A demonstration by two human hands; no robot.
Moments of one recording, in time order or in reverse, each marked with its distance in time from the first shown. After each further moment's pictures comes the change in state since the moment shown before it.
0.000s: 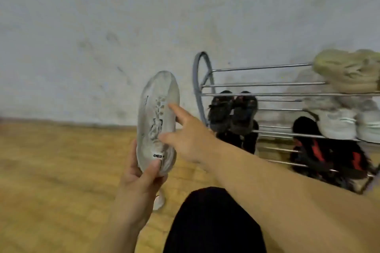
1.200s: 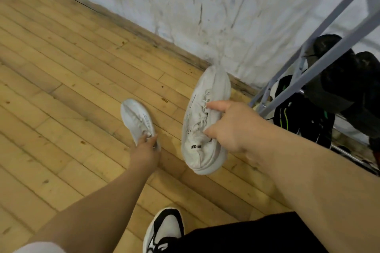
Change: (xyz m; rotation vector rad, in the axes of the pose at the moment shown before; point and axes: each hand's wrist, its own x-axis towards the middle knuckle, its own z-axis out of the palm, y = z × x) left_hand 0.129 -0.391 -0.220 1.103 0.034 -0.559; right_hand 0.161 0.169 0.111 -0.651 -0.208 0.653
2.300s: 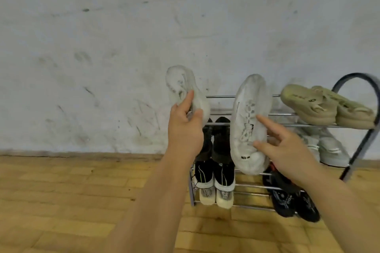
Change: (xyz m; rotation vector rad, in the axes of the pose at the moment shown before) left_hand -0.284 0.452 -0.220 -0.782 0.088 0.826; right_hand -0.249 0.190 -0.205 0.704 0.787 -0.416
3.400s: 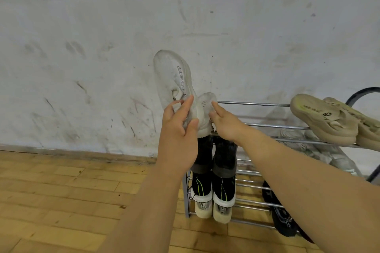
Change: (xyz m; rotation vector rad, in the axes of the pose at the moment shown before) left_hand 0.036 -0.044 -0.015 0.193 0.013 0.125; right_hand 0.168 0.007 0.111 -0.370 -0.301 0.068
